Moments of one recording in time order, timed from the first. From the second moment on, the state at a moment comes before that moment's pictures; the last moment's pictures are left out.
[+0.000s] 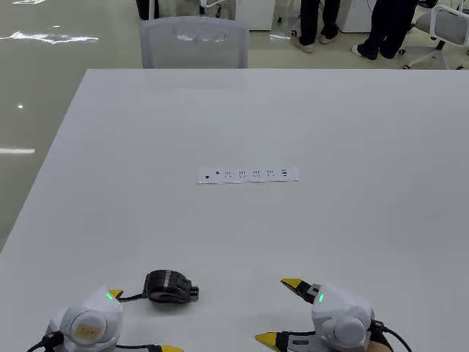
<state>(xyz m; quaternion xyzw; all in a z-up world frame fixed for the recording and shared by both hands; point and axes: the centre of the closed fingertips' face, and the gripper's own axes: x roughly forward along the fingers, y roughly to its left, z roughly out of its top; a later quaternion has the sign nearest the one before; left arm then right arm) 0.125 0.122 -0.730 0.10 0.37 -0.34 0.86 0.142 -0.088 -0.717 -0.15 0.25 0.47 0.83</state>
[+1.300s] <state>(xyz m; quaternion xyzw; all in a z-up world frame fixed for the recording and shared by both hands) 0.086 0.135 -0.697 0.10 0.32 -0.34 0.88 0.110 -0.125 -0.698 -0.13 0.26 0.44 0.85</state>
